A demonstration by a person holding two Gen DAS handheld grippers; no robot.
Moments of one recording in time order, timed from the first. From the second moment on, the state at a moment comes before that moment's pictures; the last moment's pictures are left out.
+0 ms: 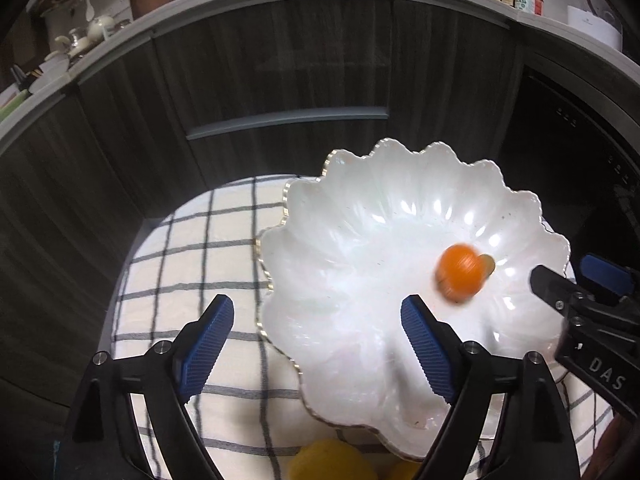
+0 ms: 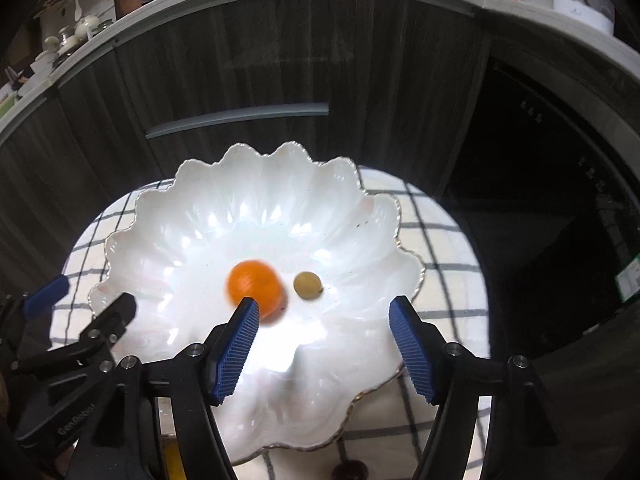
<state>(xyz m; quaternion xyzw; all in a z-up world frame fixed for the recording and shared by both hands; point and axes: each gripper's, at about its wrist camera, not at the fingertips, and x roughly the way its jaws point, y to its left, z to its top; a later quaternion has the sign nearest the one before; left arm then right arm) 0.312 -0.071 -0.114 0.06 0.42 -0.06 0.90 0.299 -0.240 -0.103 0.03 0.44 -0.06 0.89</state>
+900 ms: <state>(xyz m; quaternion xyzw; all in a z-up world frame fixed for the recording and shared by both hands) 0.246 -0.065 -0.048 0.07 0.36 -0.04 0.93 0.226 -0.238 -0.040 0.02 0.38 -0.10 0.92</state>
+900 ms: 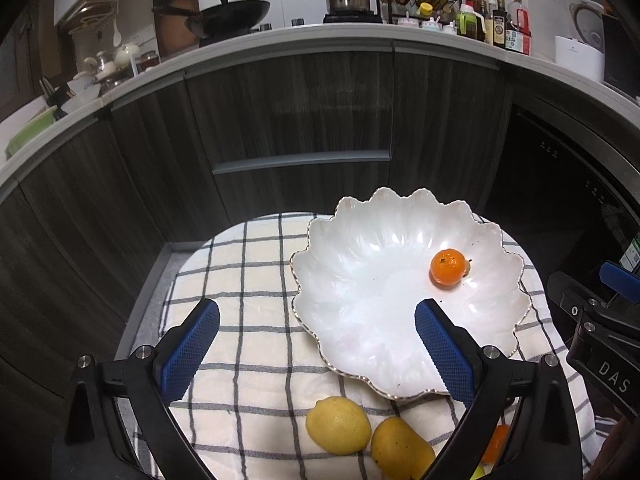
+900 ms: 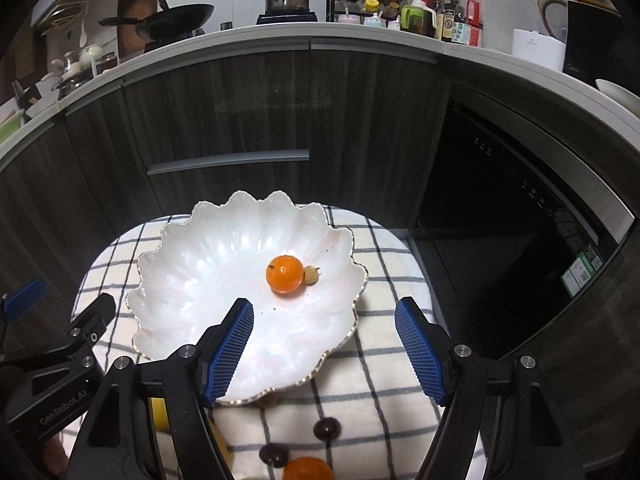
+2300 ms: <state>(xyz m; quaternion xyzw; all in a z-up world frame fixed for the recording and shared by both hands) 0.108 -0.087 -0.115 0.07 0.45 -0.07 0.89 0.075 -0.265 -0.100 0.03 0.44 -0.13 0.89</state>
